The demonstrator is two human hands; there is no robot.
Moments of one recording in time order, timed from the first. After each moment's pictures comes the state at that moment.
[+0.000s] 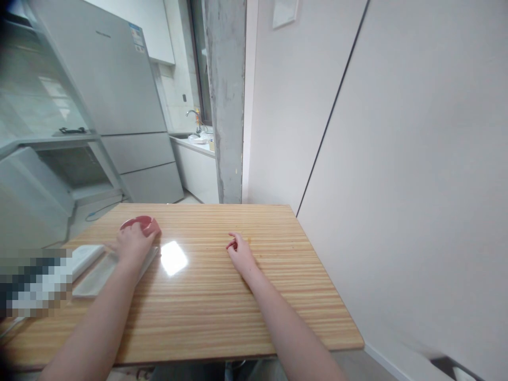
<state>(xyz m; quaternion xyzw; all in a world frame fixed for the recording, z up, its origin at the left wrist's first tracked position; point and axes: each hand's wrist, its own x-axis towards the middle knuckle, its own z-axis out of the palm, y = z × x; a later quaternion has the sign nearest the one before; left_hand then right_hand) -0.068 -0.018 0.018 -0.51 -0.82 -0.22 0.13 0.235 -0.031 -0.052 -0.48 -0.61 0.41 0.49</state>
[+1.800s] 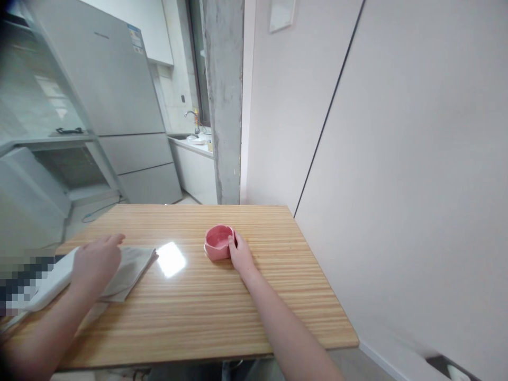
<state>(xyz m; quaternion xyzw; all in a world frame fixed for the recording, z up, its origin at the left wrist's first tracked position) -0.106 -0.079 0.040 -0.64 -0.74 -0.08 0.21 0.238 -0.031 -0.042 -0.47 -0.62 0.35 0.52</state>
